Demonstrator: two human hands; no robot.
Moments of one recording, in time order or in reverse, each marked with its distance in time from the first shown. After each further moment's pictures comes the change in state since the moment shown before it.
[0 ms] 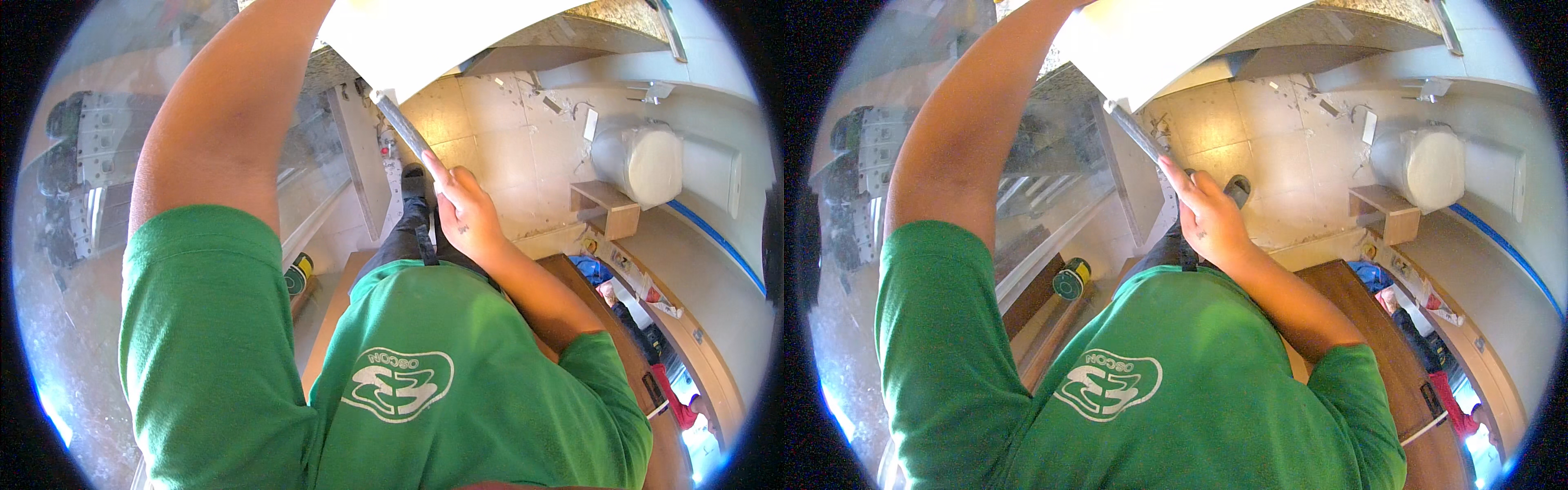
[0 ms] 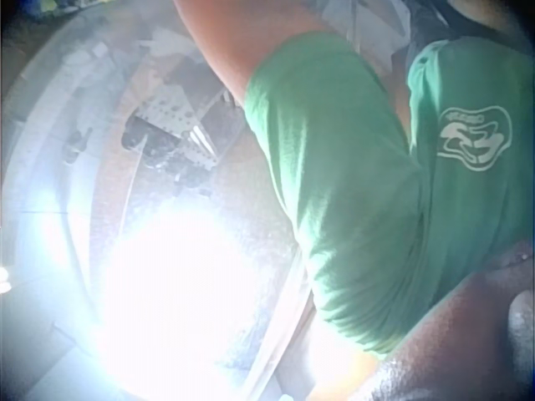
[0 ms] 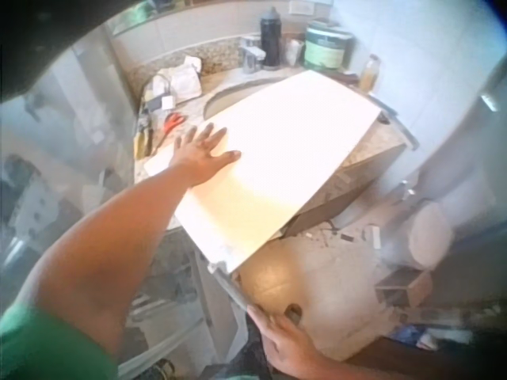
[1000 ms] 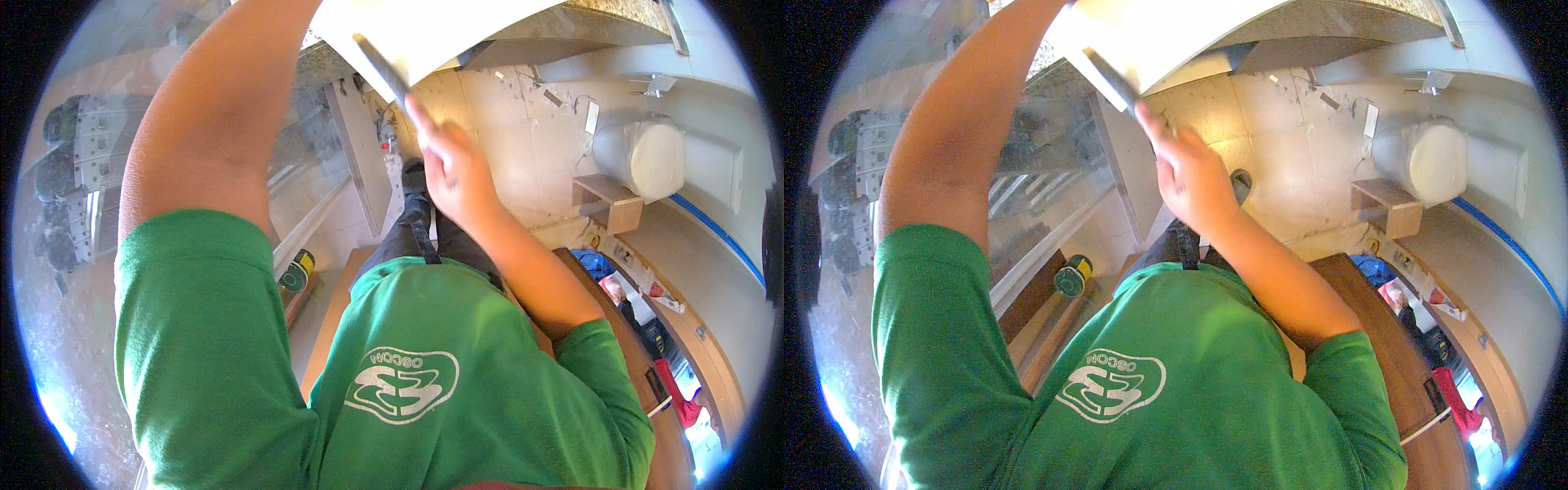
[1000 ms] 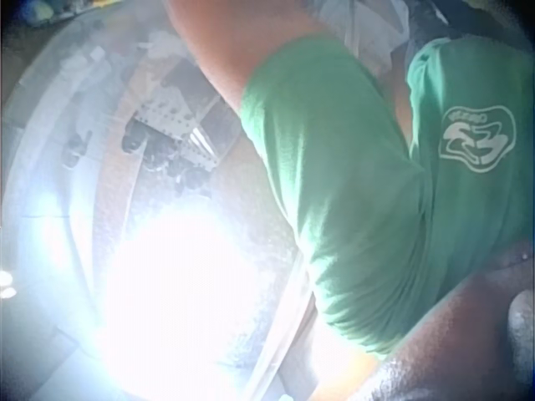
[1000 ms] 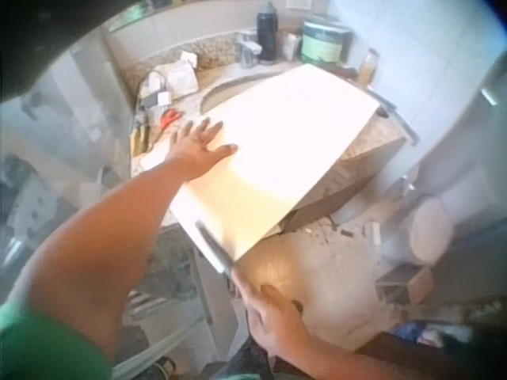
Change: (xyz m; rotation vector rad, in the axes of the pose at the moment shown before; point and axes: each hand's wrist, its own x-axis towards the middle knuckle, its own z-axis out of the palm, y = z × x) left_hand 0.001 -0.001 0.000 0.006 0.000 0.015; right_hand 0.050 0.000 0.012 0.014 0.100 -0.044
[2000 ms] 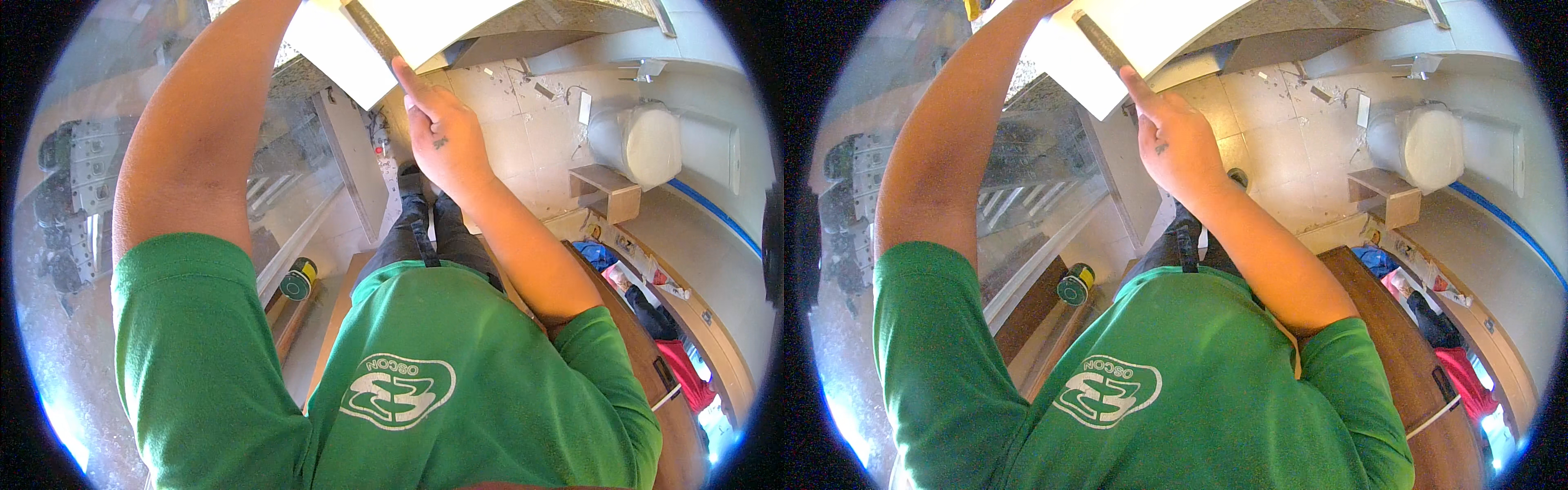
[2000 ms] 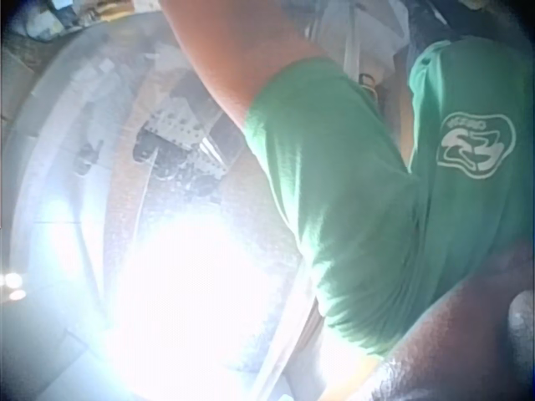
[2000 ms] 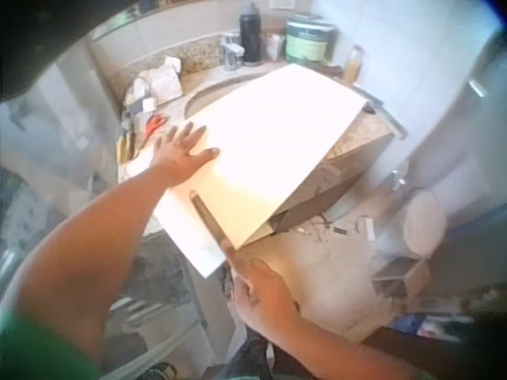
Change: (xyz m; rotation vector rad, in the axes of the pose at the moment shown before) left_hand 0.004 0.000 0.000 0.018 0.005 -0.013; right_hand 0.036 0.010 -0.005 -0.067 0.086 -0.010
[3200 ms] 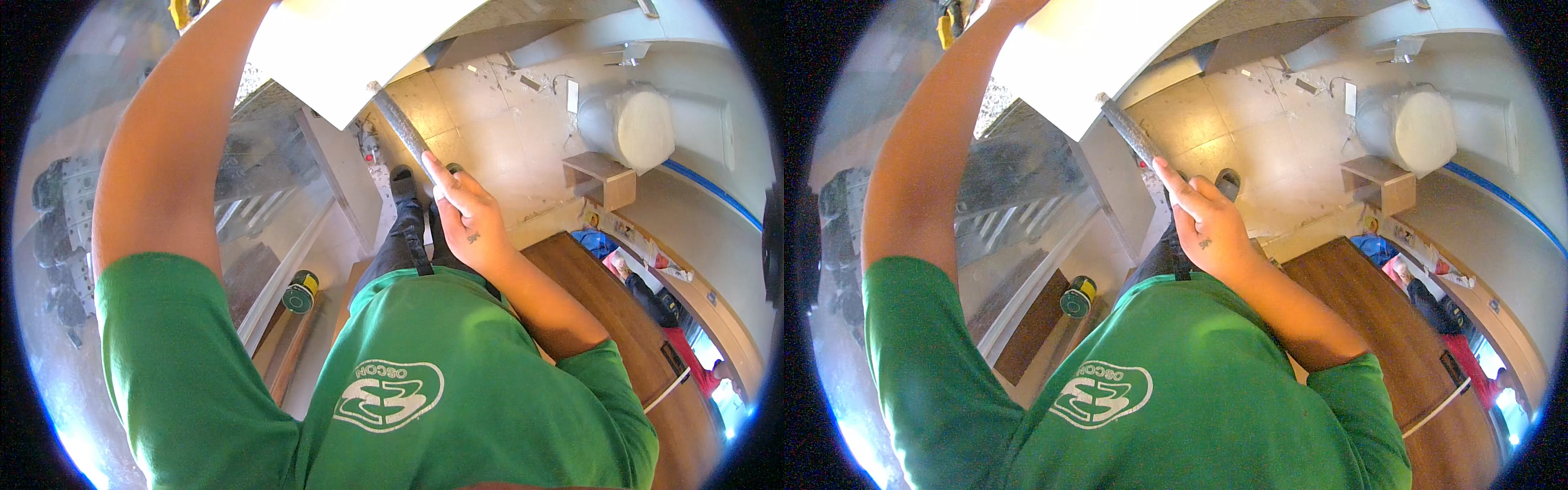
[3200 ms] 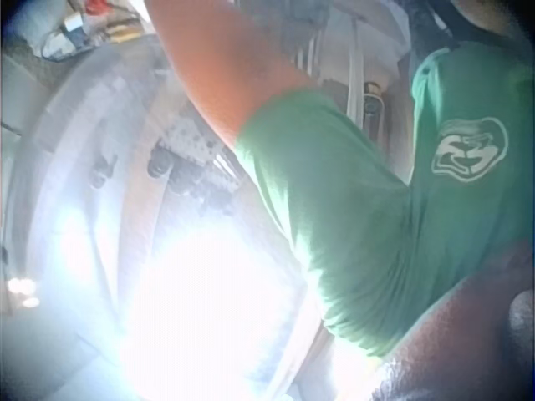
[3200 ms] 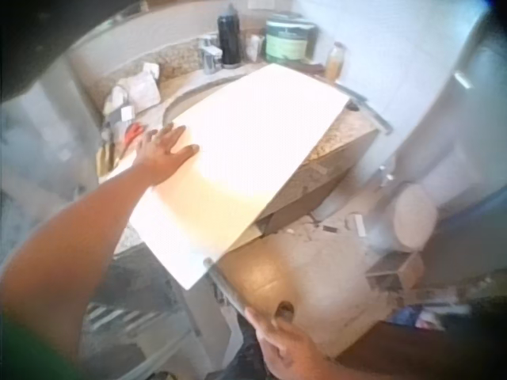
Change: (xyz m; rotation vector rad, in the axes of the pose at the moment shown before) left_hand 0.025 0.007 0.000 0.034 0.015 -0.019; right_hand -0.084 -0.013 -0.048 0.141 -0.079 0.242
